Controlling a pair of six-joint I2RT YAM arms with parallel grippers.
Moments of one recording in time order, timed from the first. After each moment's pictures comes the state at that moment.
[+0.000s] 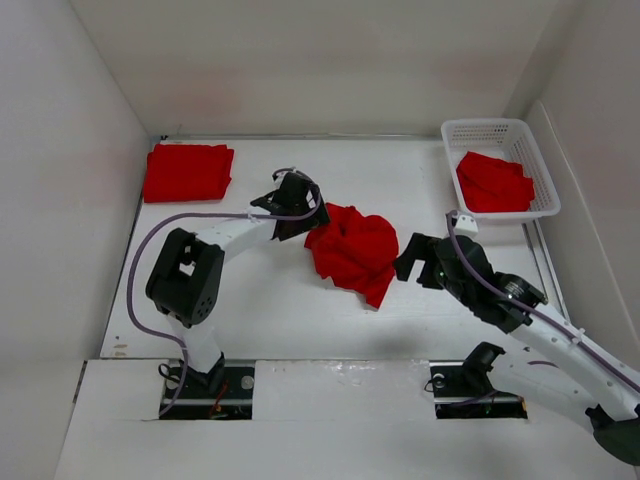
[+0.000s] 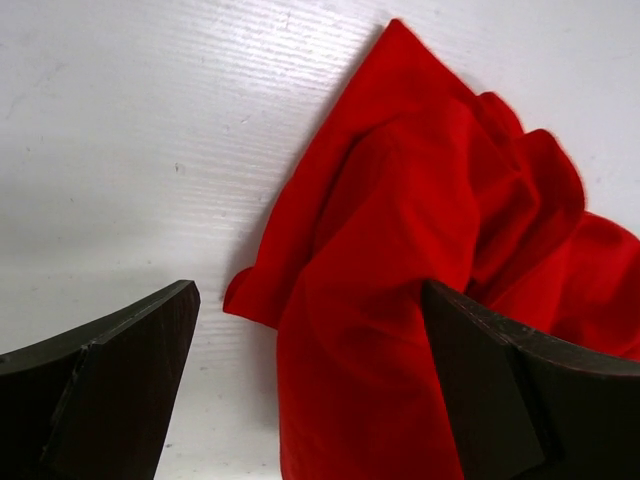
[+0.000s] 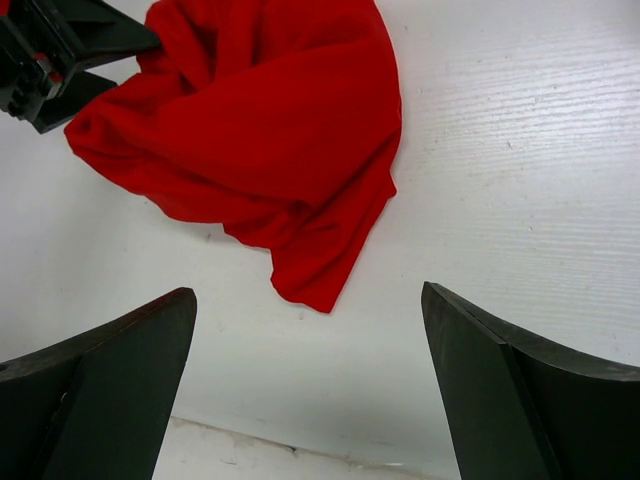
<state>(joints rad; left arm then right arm) -0.54 1.75 1.20 -0.31 -0.12 -0.77 0.75 0.78 0.80 -0.65 0.36 0.74</state>
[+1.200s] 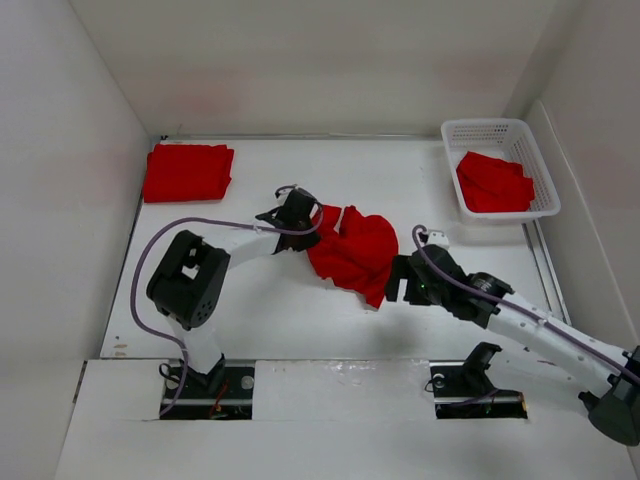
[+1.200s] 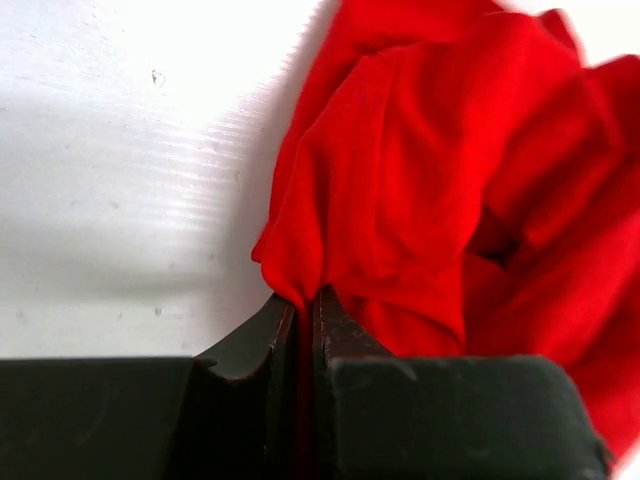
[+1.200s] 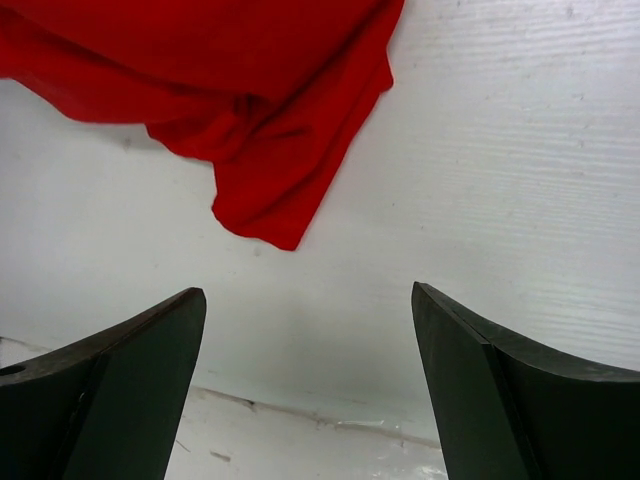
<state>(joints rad) -0.59 1.78 1.06 -0.21 -0.10 -0.88 0.78 0.90 0.70 -0.64 0.26 0.77</state>
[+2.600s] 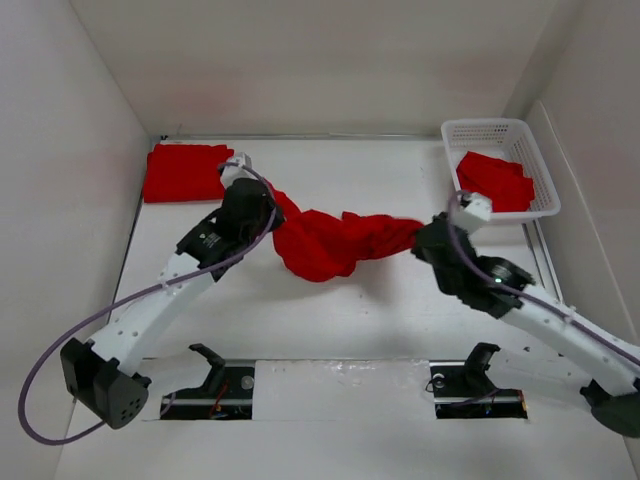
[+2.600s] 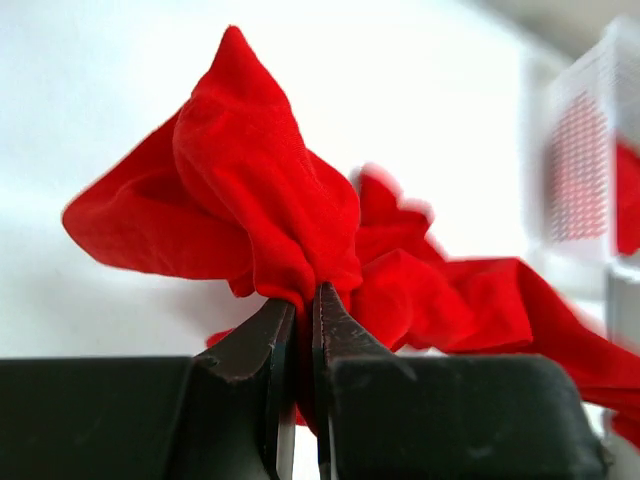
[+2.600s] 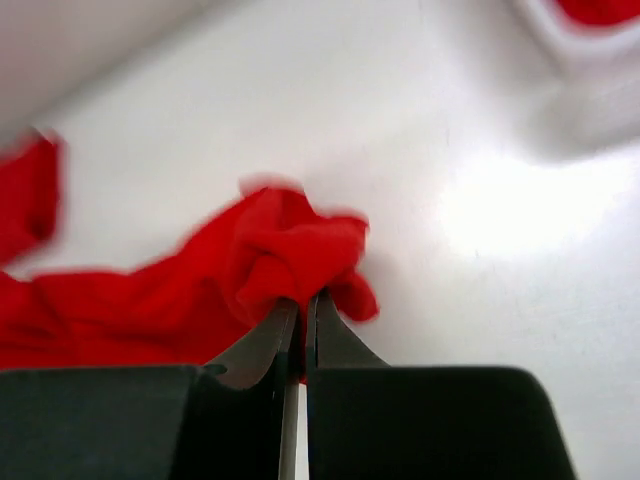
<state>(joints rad) -0.59 1.13 1.05 -0.50 -0.32 -0.78 0.87 0.99 0.94 -0.63 0.80 0.93</state>
